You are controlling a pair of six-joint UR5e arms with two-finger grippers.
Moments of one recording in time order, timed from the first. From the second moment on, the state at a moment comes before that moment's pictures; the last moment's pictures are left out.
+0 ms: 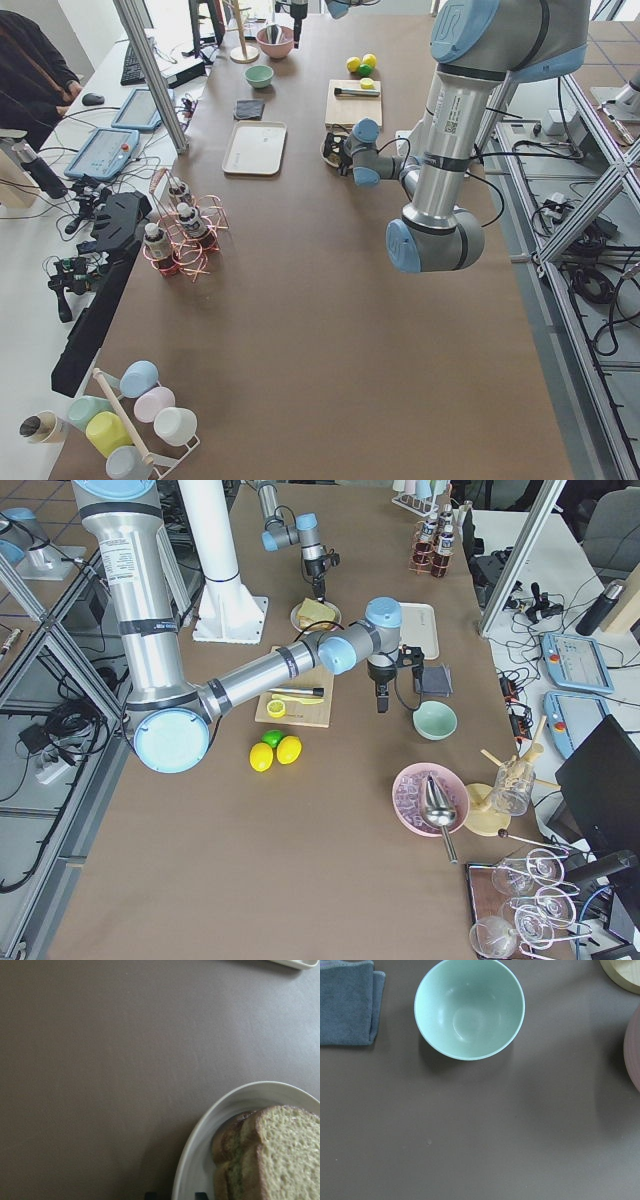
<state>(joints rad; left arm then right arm) -0.33 -1.94 -1.69 -2.33 -1.63 -1.30 1.11 -1.40 1.83 -1.47 2.18 0.68</state>
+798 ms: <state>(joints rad) -0.34 -1.95 -1.70 -2.34 -1.64 -1.30 1.13 -1.40 1.83 -1.47 2.21 0.68</state>
